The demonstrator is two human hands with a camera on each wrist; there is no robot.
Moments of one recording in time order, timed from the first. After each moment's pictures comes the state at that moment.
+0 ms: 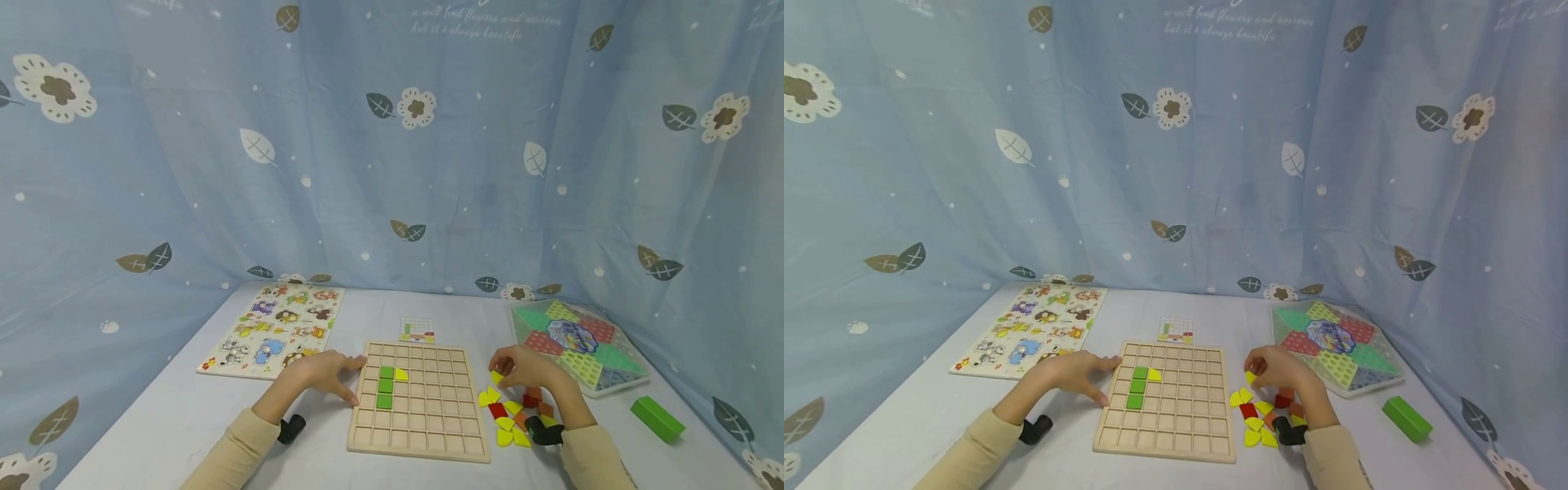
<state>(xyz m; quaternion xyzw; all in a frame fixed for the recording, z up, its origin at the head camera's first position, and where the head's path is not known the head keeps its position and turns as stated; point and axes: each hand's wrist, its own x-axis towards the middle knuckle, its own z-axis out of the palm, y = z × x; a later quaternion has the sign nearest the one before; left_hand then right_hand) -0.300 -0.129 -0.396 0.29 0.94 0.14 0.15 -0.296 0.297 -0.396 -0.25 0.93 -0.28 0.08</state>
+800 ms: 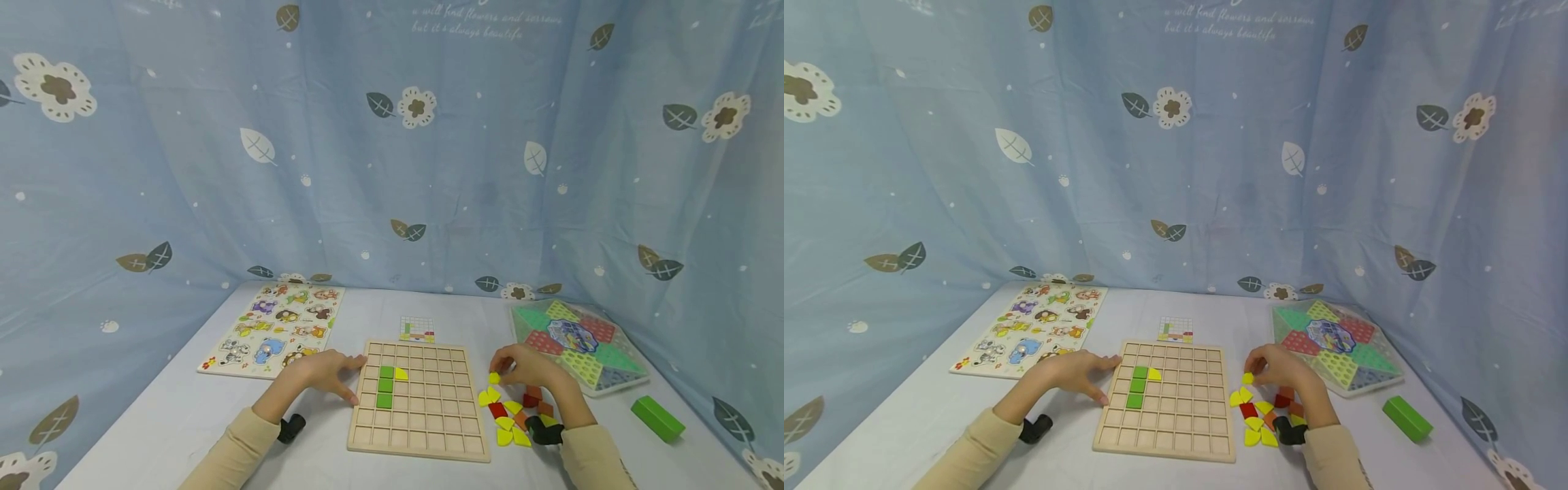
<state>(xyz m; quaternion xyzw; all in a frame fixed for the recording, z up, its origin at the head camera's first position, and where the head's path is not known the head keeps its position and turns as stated) -0.303 -0.129 -0.397 0.28 0.94 0.13 0.15 -0.302 0.301 -0.401 -0.26 0.92 -0.27 0.07</state>
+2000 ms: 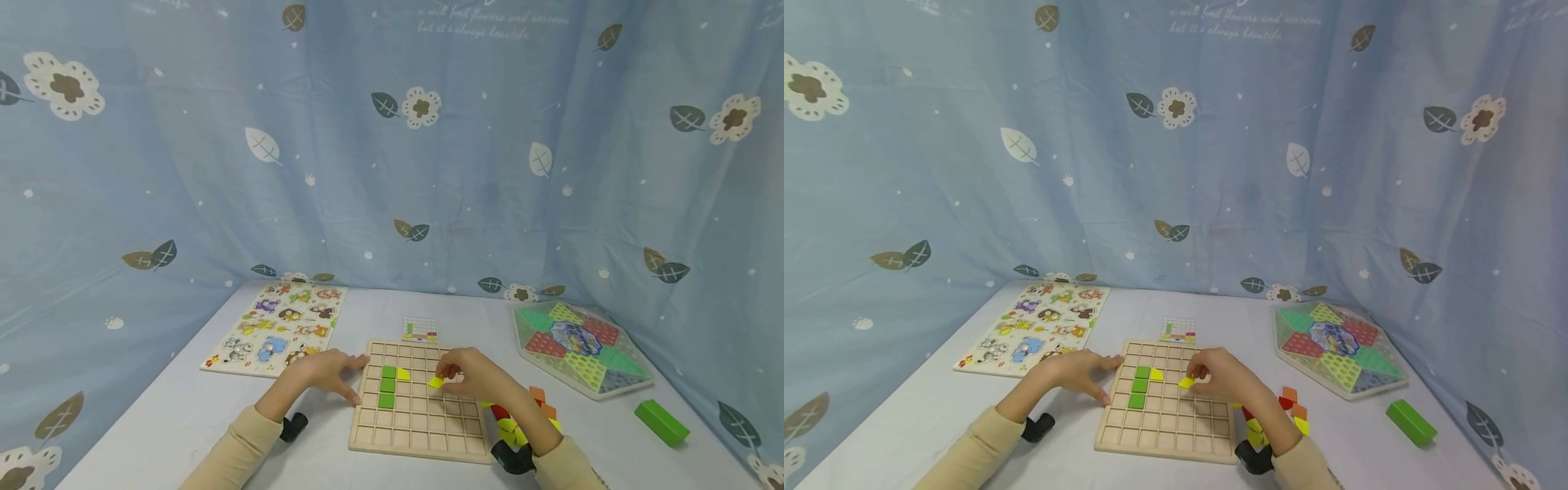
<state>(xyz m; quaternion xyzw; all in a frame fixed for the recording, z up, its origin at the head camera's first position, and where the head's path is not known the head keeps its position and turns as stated) -0.300 -0.128 -0.397 0.28 0.94 0.13 0.15 -0.276 0.200 -0.383 -0.38 0.89 -0.25 0.00</state>
